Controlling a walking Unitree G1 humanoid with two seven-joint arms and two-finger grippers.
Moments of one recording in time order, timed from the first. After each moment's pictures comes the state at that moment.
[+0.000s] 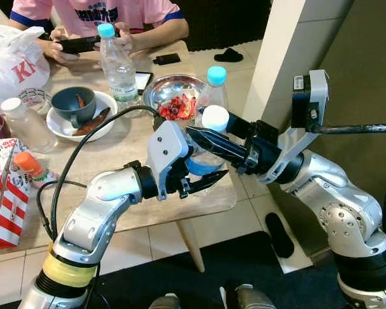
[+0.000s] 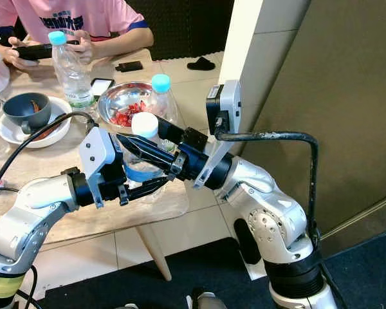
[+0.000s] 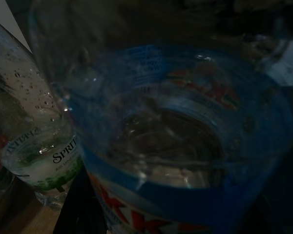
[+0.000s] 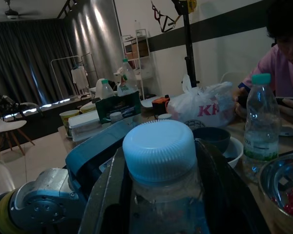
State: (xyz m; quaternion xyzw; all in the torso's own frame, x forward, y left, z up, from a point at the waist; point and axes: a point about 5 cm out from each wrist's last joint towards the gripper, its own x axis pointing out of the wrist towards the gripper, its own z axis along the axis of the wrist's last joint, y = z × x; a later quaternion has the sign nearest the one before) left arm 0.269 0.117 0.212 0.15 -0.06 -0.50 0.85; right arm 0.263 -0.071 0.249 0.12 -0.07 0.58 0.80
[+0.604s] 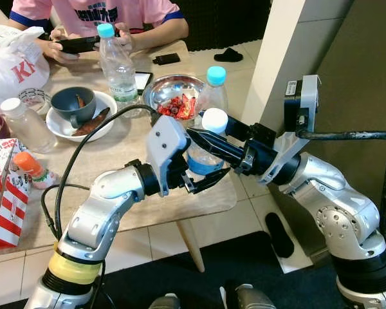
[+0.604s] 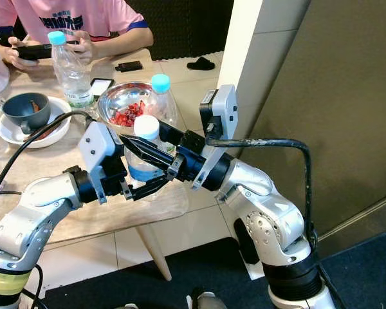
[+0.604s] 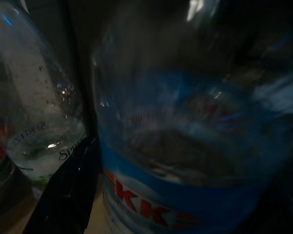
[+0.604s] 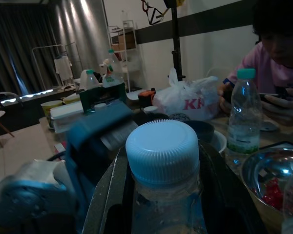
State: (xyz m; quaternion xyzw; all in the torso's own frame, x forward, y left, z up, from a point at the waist) left arm 0.268 0.125 0.216 0.07 -0.06 -0.49 0.87; right arm 0.267 -0.069 0.243 0.08 -0.07 0.55 0.83
